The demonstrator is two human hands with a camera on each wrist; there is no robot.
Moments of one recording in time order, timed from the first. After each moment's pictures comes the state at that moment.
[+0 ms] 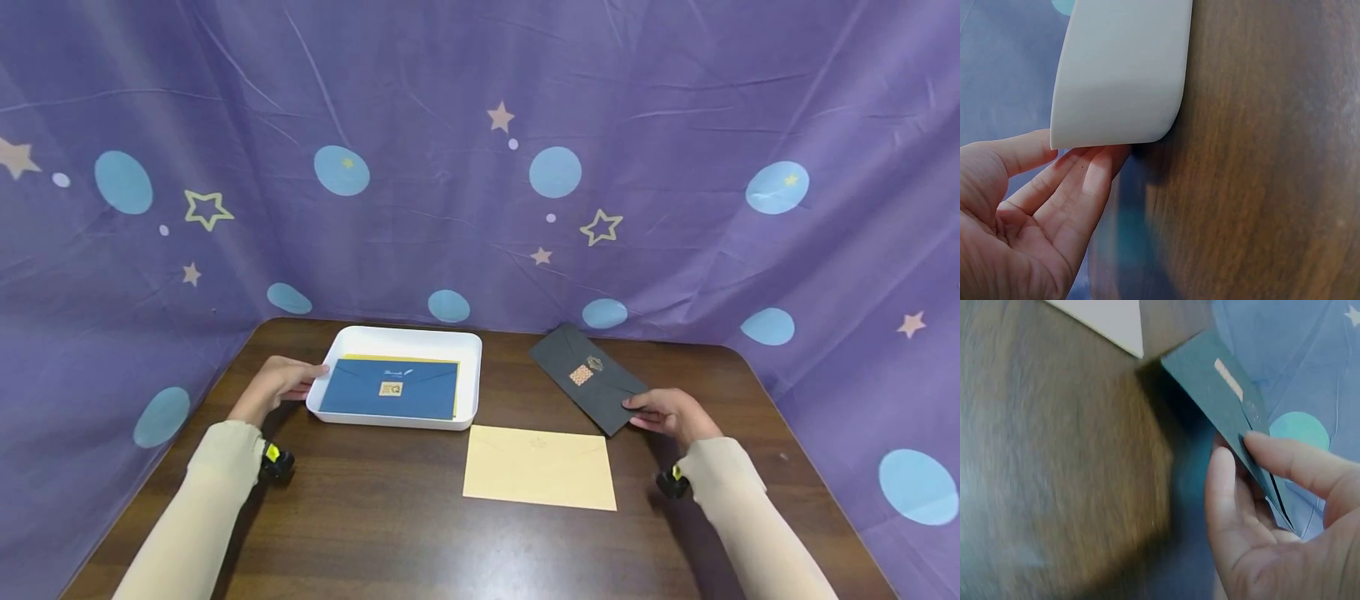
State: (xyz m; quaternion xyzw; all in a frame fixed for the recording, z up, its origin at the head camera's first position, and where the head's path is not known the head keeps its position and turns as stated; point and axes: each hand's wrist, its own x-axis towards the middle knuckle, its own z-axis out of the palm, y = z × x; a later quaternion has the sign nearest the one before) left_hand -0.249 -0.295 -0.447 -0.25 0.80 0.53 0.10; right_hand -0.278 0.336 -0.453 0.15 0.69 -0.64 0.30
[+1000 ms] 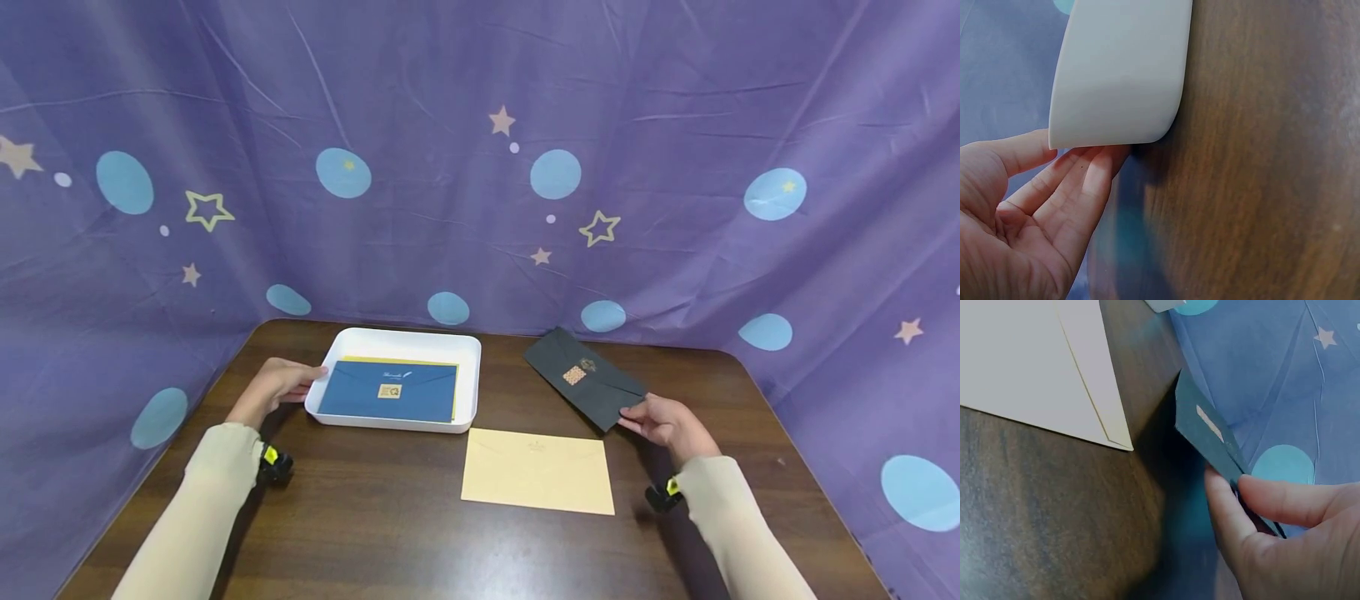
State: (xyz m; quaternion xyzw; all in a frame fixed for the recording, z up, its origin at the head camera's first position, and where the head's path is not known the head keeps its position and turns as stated) left_hand -0.246 -0.295 -0.450 -0.23 0.80 0.55 0.09; right_hand -0.267 0.327 -0.451 0.15 0.54 -0.77 0.31
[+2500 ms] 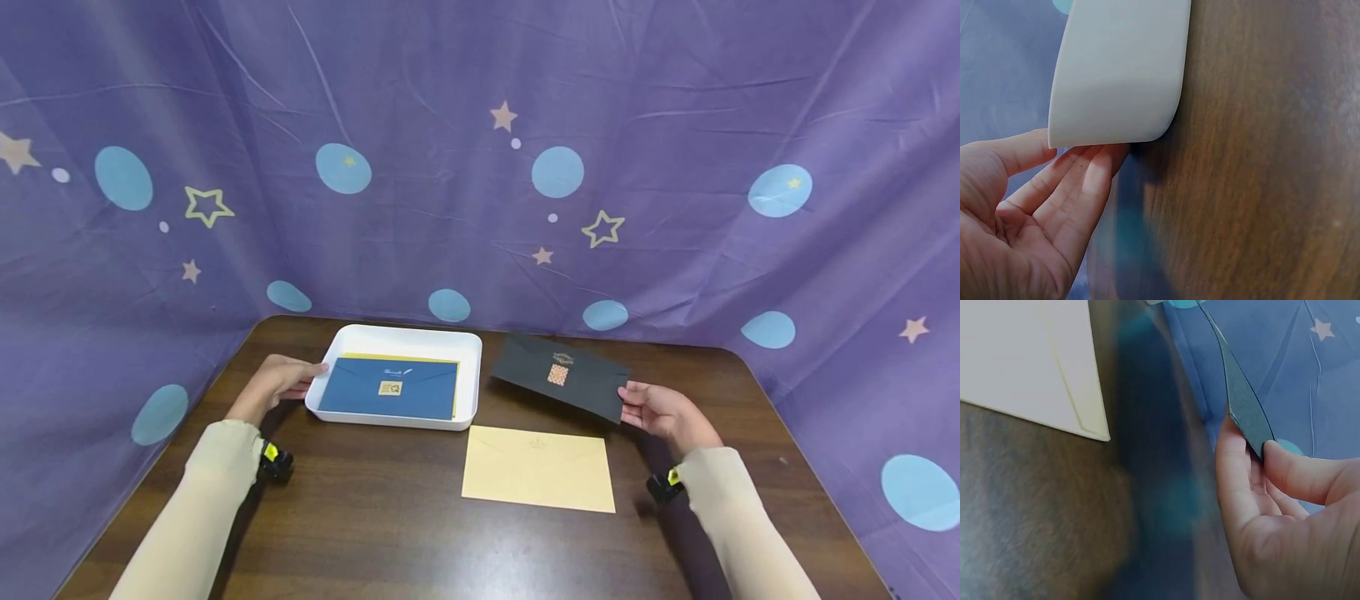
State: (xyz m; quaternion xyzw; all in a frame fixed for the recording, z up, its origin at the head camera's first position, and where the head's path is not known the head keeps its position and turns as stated) left_hand -0.246 -0.296 -0.448 -0.23 0.80 0.54 0.09; right_hand -0.272 0.325 -0.442 0.08 0.56 -0.75 0.33
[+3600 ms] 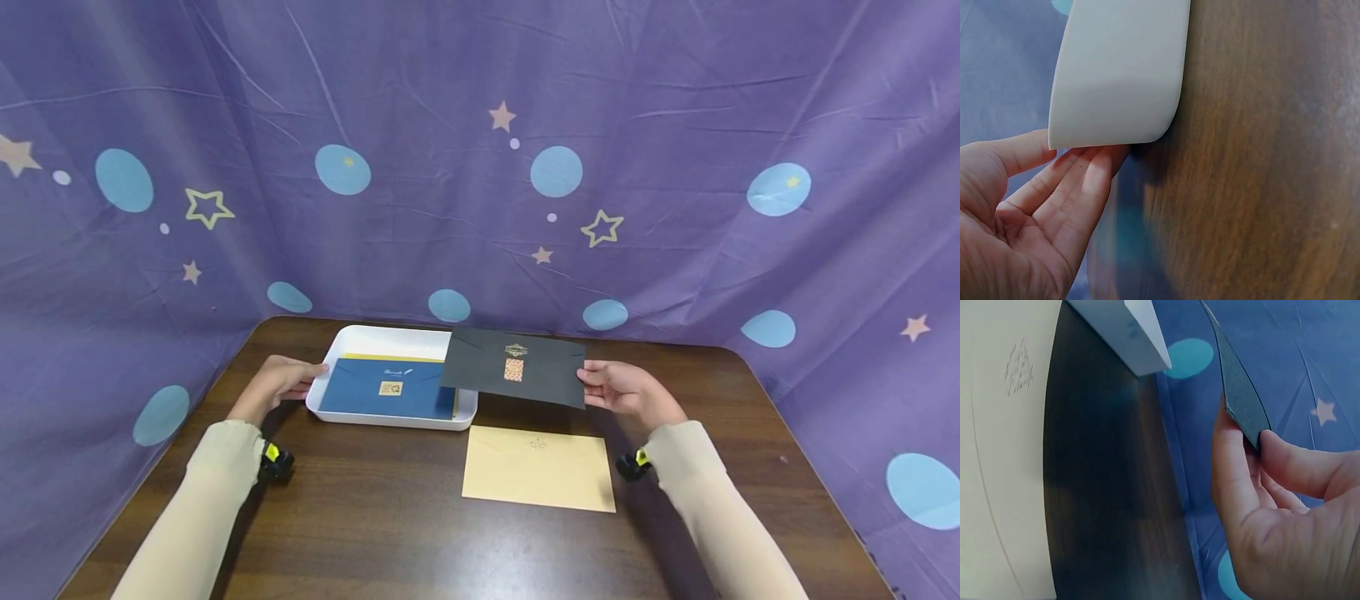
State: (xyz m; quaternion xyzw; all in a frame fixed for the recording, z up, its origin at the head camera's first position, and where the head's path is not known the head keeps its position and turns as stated) left_hand -0.247 -0.294 -0.447 -0.25 0.80 0.54 0.09; right_hand -0.281 0.267 -0.412 0.01 0.60 -0.72 0.35
